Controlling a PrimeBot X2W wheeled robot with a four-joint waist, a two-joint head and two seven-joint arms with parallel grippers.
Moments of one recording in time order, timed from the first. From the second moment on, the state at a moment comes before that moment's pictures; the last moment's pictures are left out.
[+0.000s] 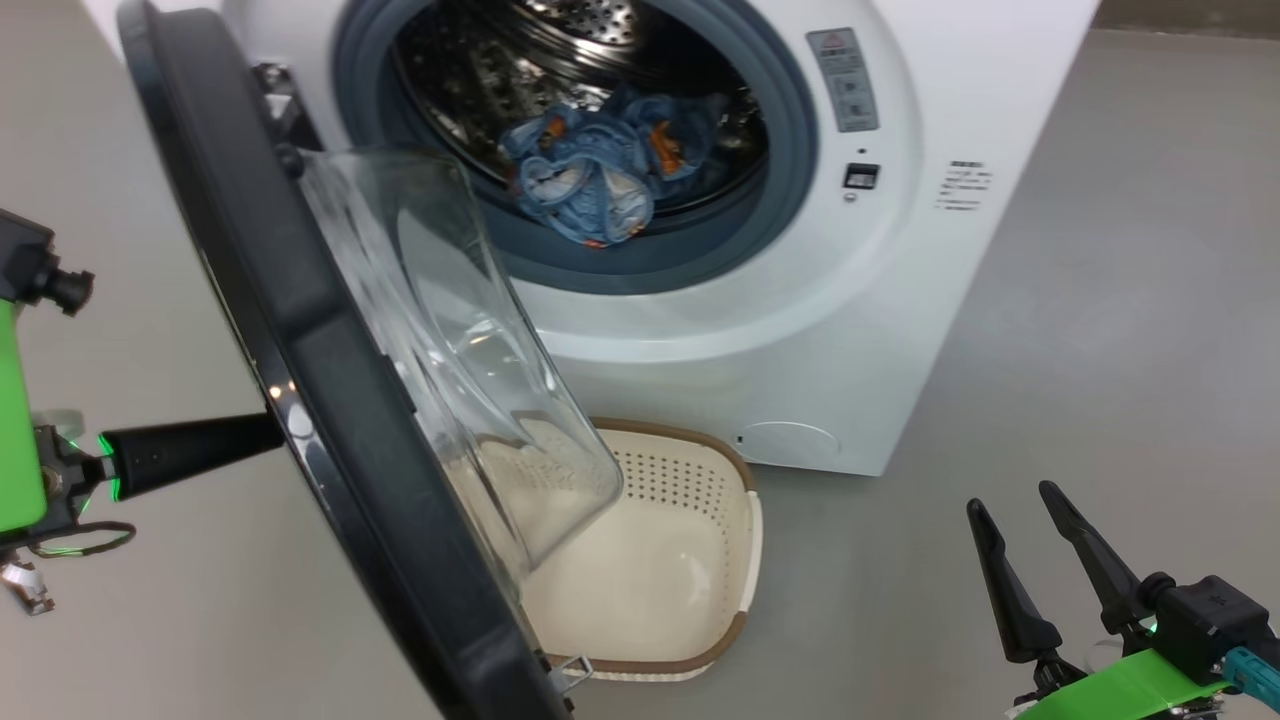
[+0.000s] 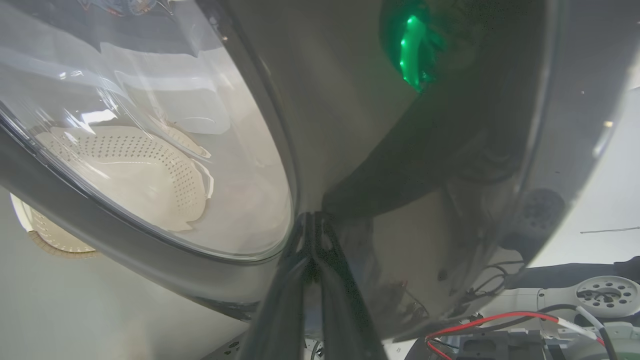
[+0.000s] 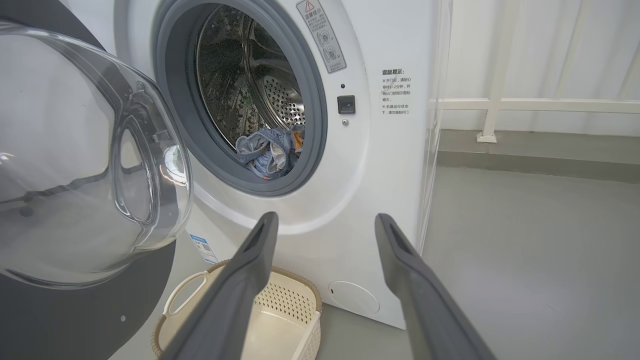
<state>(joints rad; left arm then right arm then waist) -0.52 0.51 -0.02 -0.08 -1.57 -0.06 1.29 0.02 -0.23 0.14 0.10 0.34 0.12 -0.25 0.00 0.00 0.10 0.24</state>
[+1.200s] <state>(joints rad) -0.42 0.48 0.02 0.04 -1.47 -0.10 1.16 0.04 -0.22 0.13 0.10 0.34 0.12 -0.25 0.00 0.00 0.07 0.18</state>
